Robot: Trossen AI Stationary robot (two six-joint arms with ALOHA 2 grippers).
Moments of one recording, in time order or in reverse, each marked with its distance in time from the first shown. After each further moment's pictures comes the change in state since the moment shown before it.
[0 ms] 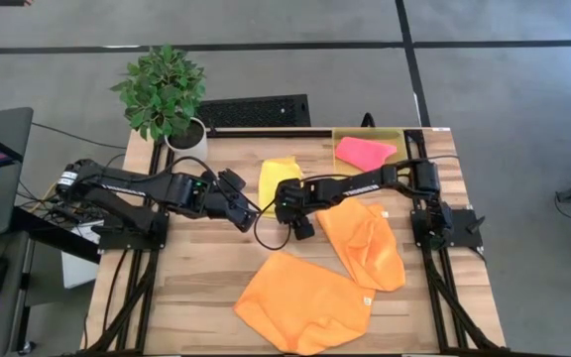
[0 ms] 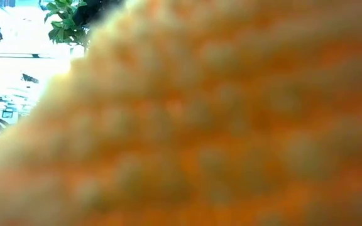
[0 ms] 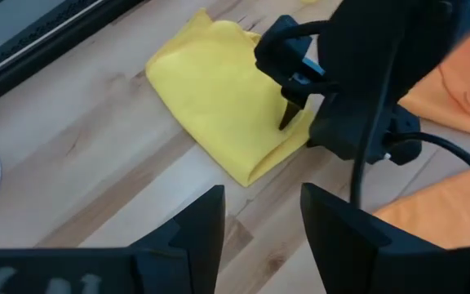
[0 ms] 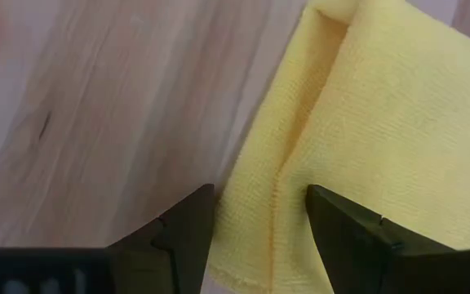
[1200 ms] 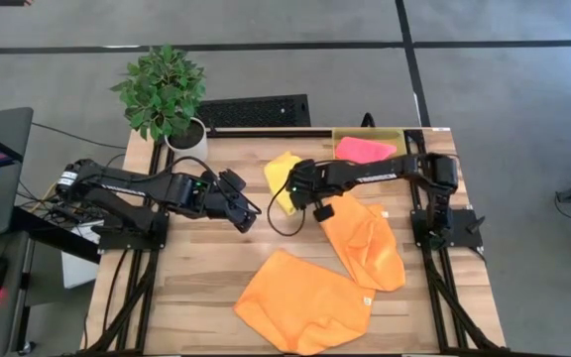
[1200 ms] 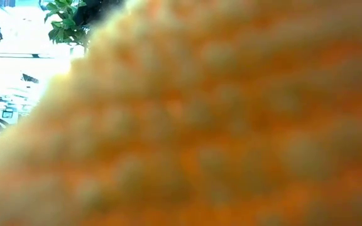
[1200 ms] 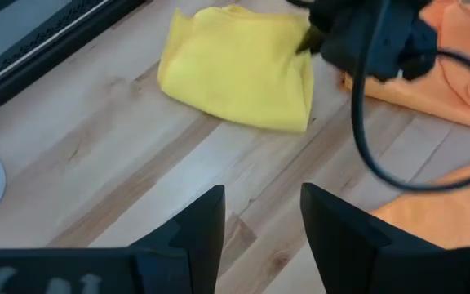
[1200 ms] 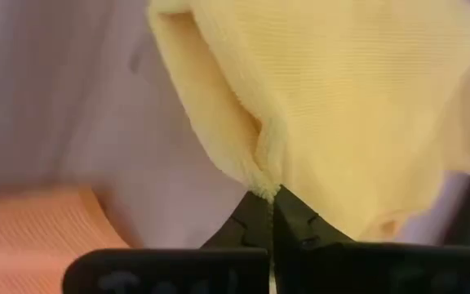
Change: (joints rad) left arm -0.001 0.000 0.000 -0.001 0.001 0.031; right arm -0.067 -0.151 -0.003 -0.293 0.193 -0.177
